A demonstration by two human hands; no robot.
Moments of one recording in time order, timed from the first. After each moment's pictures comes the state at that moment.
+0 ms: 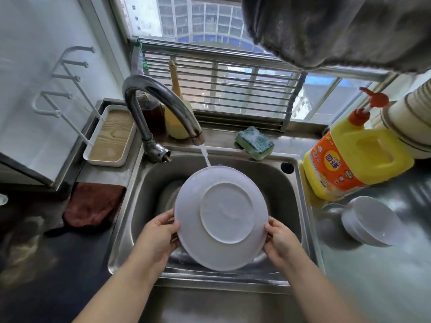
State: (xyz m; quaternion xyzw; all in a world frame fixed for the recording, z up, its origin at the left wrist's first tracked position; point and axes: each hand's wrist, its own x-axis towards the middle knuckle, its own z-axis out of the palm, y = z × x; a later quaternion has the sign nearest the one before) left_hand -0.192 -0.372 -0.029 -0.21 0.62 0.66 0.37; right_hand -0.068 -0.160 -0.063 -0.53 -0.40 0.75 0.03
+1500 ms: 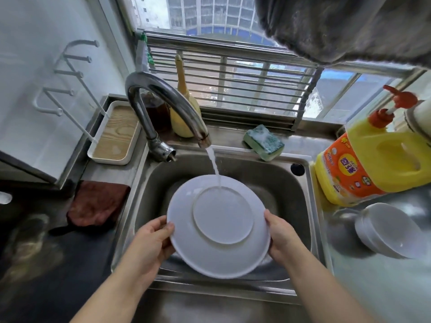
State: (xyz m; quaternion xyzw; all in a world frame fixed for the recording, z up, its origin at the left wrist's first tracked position) left_hand -0.197 -0.388 -0.028 -0.21 0.62 0.66 0.37; right_hand -0.101 -0.159 -0.058 -0.55 -0.45 0.70 -0.04
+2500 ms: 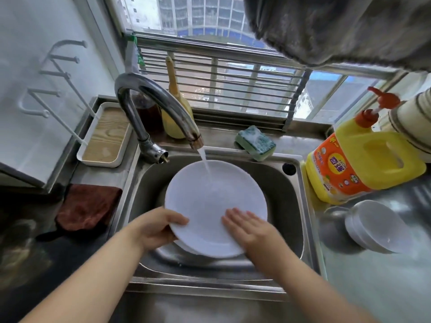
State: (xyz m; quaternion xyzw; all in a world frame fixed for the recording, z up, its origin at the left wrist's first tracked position) left_hand -0.240 -0.359 -0.034 -0.16 0.54 0.60 0.57; right_hand -0.078 -0.162 -0.068 0.10 -0.99 0.07 0.08
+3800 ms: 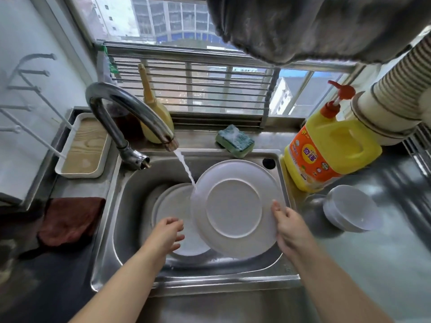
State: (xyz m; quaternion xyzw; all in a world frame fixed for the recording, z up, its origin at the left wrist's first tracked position) left_hand -0.199 -0.333 -0.057 -0.15 0.74 0.46 0.46; right_hand -0.056 -0.120 -0.053 -0.53 -0.50 0.67 0.13
